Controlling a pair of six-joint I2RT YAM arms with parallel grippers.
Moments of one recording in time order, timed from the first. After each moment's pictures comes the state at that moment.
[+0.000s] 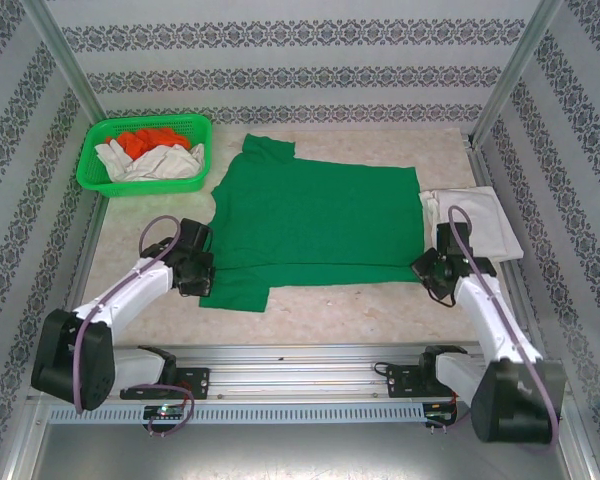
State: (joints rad) left arm -0.26 1.24 0.71 -0.69 0.03 -1.73; right arm -0.05 1.00 0.63 -0.76 -0.06 0.89
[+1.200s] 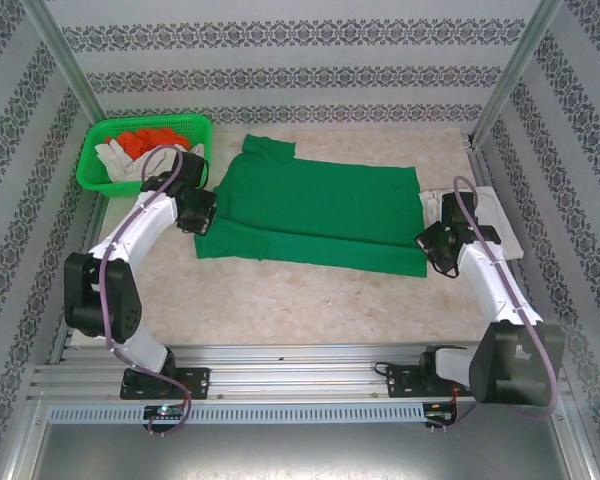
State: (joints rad) left arm -0.14 1.64 1.32 -0.83 0.06 -1.40; right arm -0.08 1.25 0.89 -0.76 -0.04 0.89
